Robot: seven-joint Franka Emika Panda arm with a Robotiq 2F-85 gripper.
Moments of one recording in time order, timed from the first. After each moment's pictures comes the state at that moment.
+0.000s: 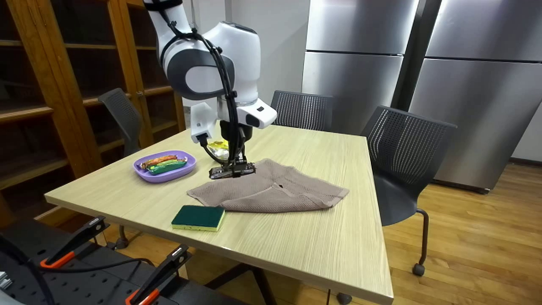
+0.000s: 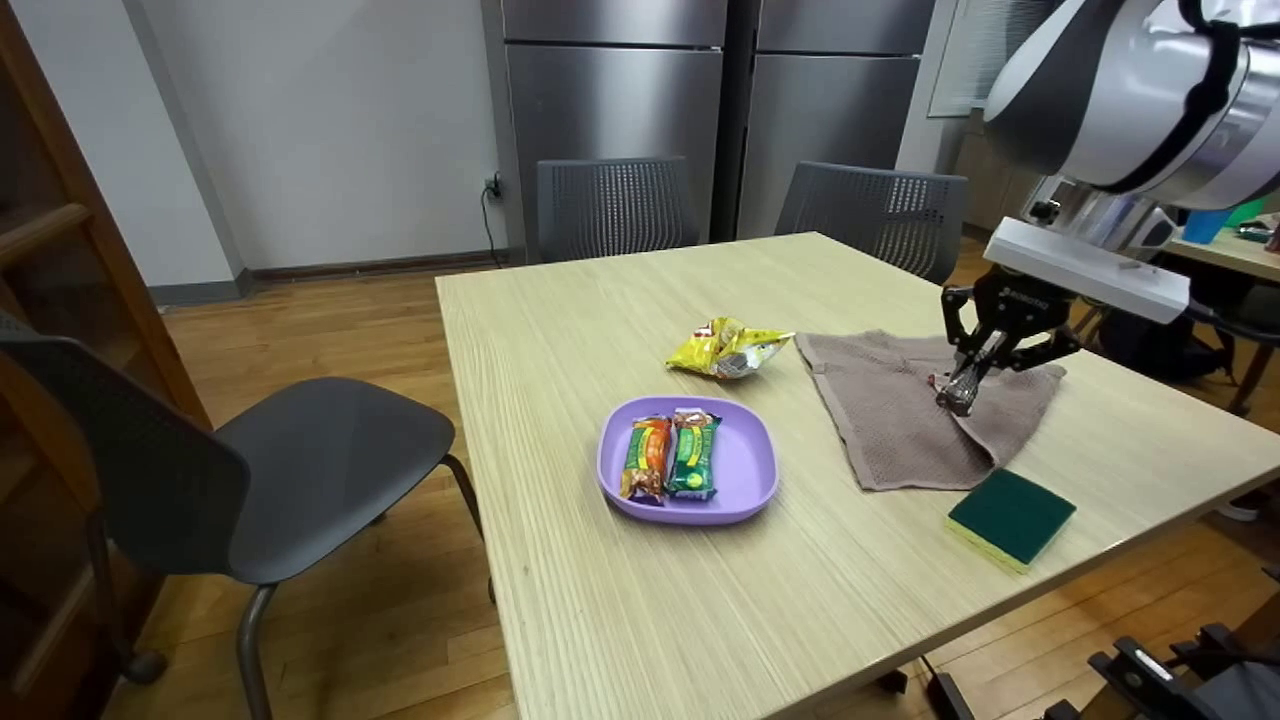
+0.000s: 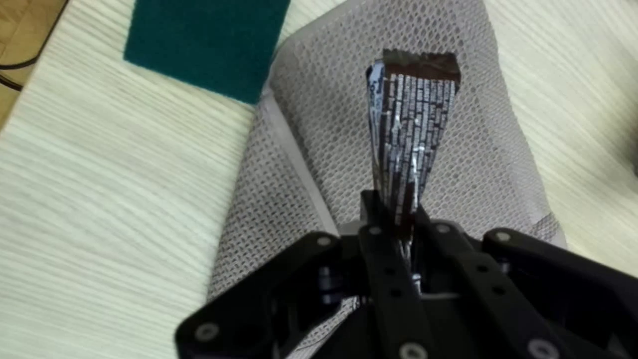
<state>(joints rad) -0.14 0.30 -0.01 -2.51 0.60 2.90 0.12</state>
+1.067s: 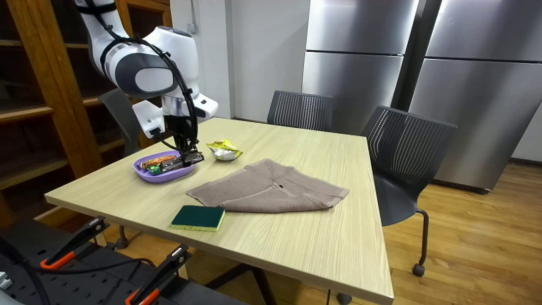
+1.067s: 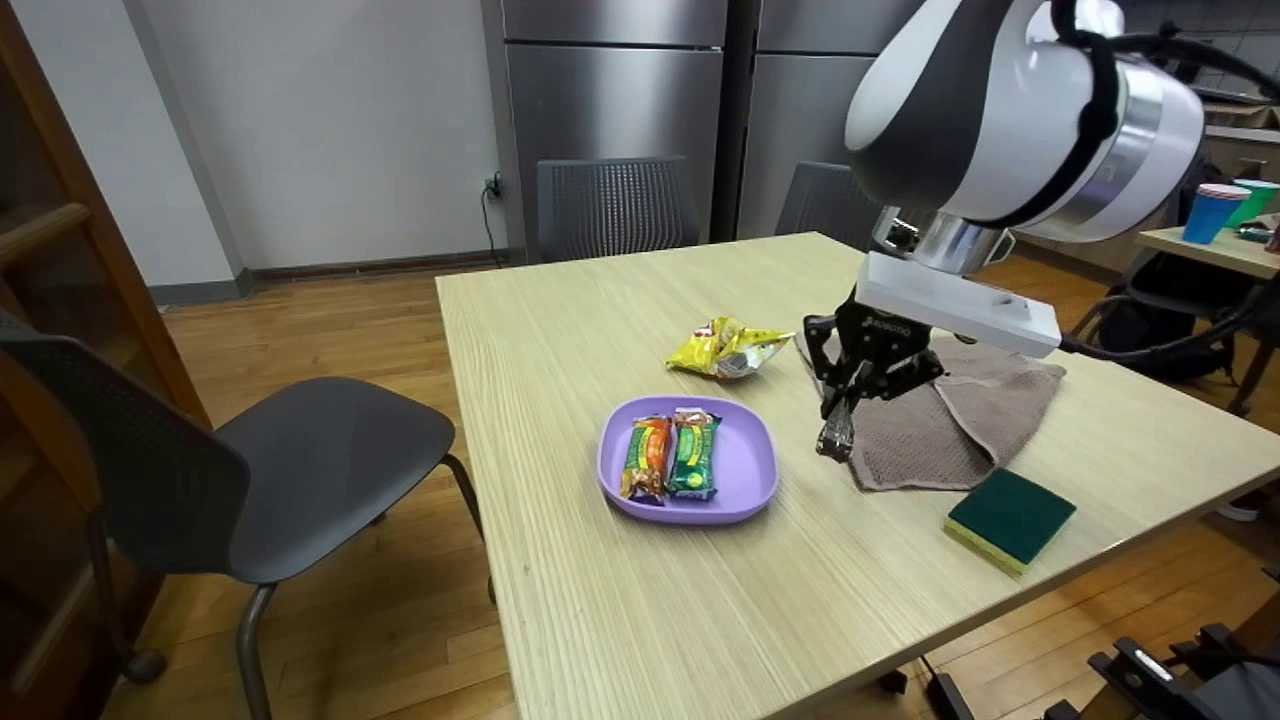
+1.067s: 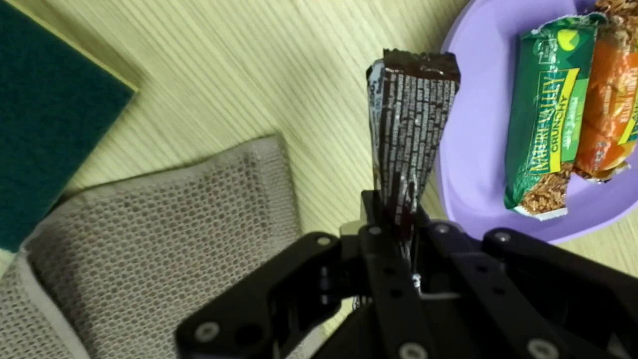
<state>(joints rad) 0.12 0.34 0.08 -2.50 0.60 2.96 0.12</state>
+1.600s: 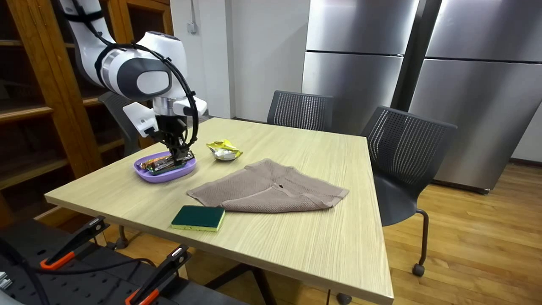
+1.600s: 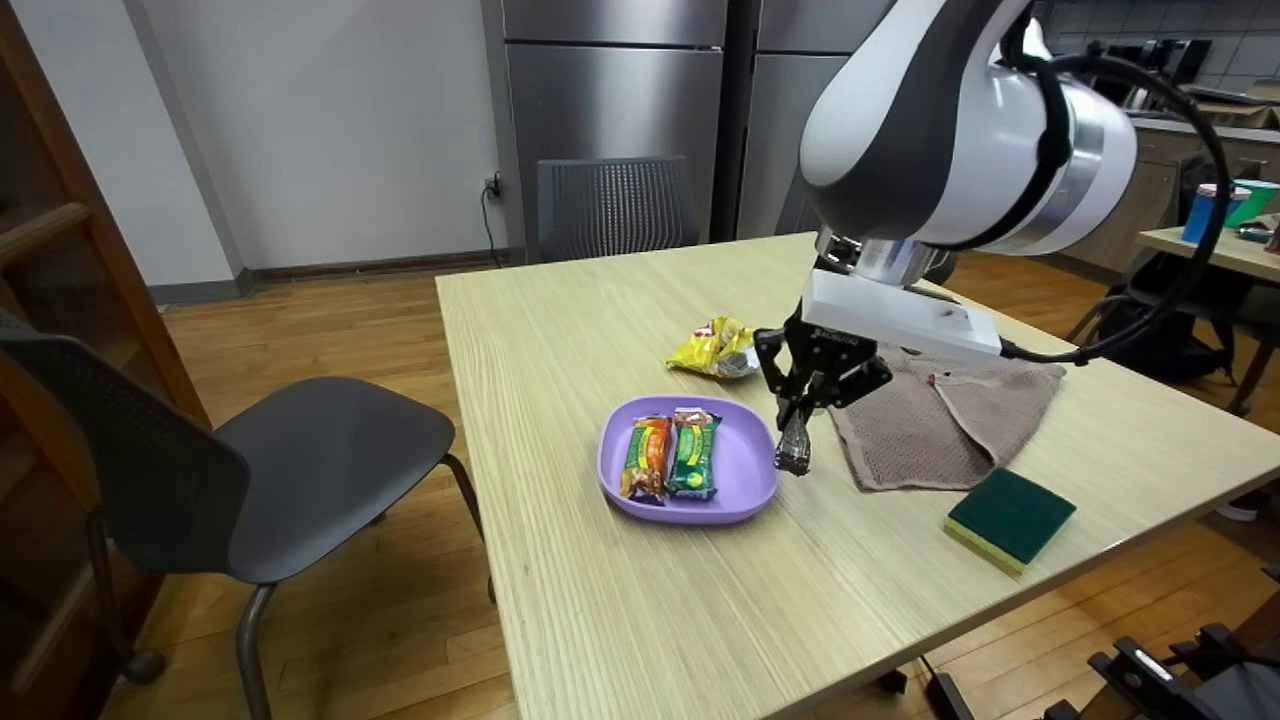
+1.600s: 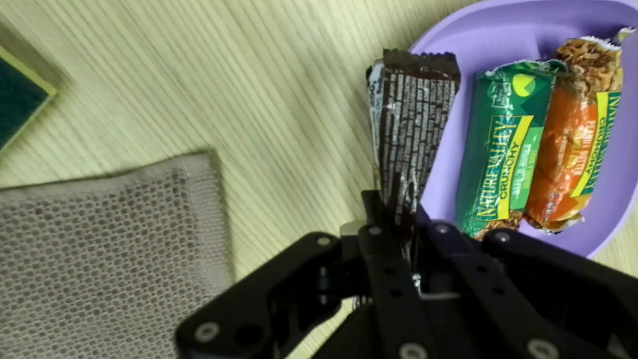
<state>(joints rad) 0.17 0.39 0.10 -2.44 0.44 2.96 0.23</state>
